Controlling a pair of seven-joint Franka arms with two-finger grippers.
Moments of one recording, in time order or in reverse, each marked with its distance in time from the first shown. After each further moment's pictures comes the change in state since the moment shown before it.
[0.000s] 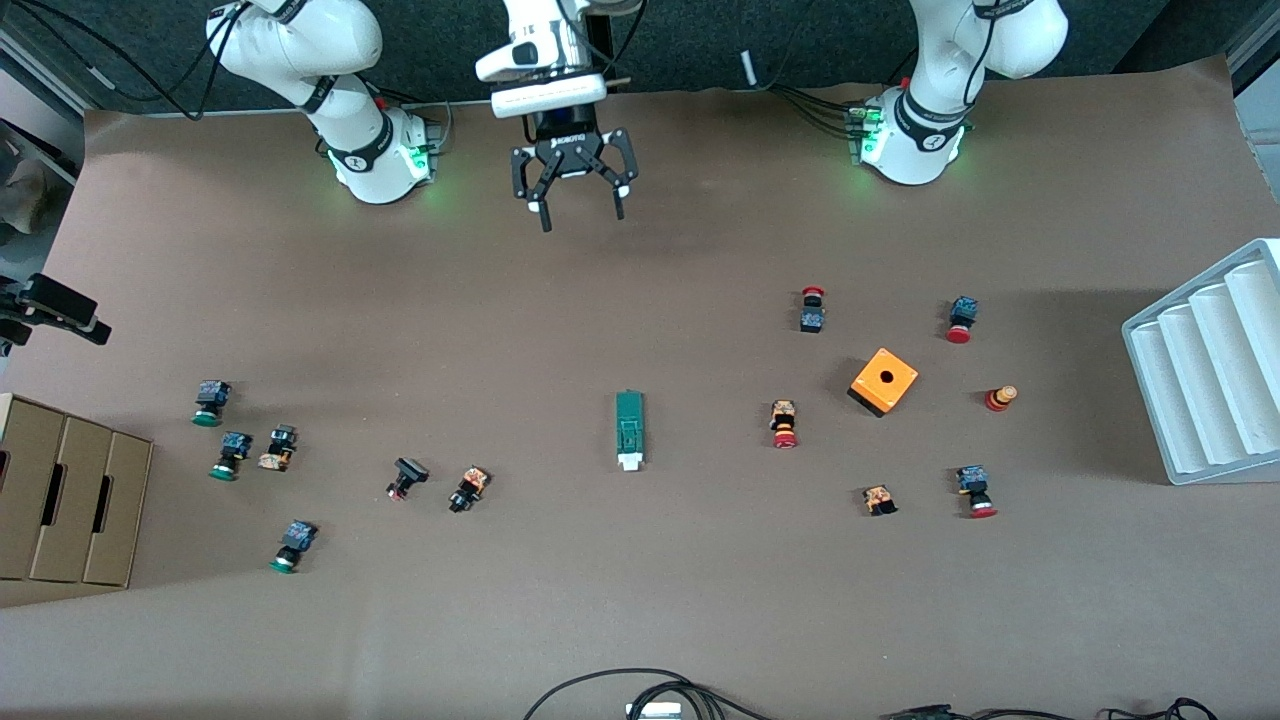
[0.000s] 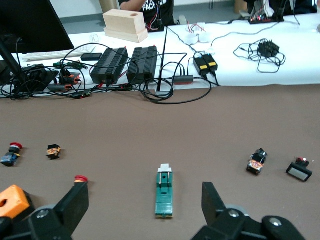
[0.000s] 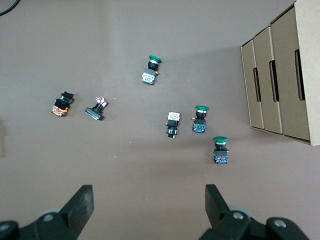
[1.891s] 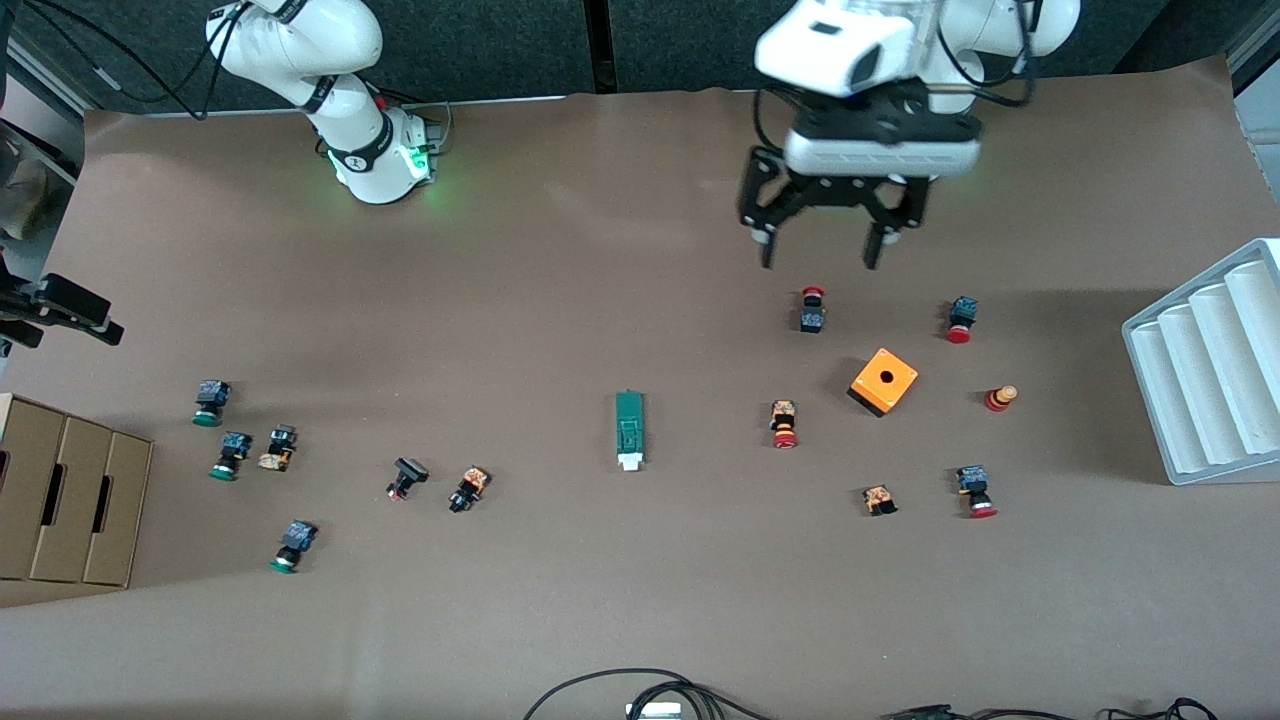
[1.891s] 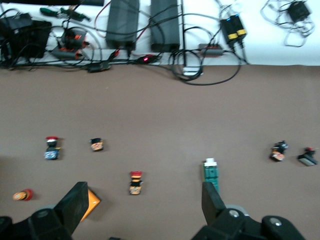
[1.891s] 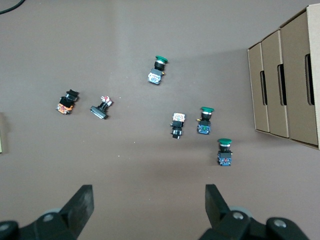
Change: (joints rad) left arm 0.656 -0.247 -0.002 0.151 -0.778 0.005 0.918; right arm 0.020 0.000 0.005 0.000 0.000 0.000 0.000
